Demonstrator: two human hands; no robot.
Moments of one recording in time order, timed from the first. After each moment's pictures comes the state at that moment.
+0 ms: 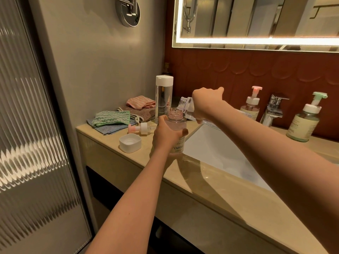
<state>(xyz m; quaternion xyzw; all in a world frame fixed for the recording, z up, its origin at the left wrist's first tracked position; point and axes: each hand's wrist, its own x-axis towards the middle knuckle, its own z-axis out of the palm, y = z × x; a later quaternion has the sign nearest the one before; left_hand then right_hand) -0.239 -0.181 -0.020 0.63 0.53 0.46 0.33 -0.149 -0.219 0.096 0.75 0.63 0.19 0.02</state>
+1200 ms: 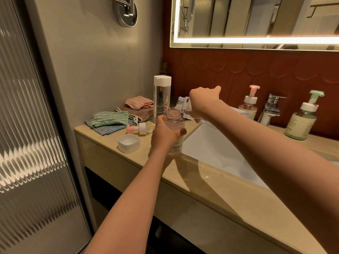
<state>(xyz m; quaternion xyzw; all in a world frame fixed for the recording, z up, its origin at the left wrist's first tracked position) -0.240 -0.182 -0.019 0.62 0.53 0.46 0.35 -0.152 -0.224 0.097 0.75 0.64 0.19 0.01</state>
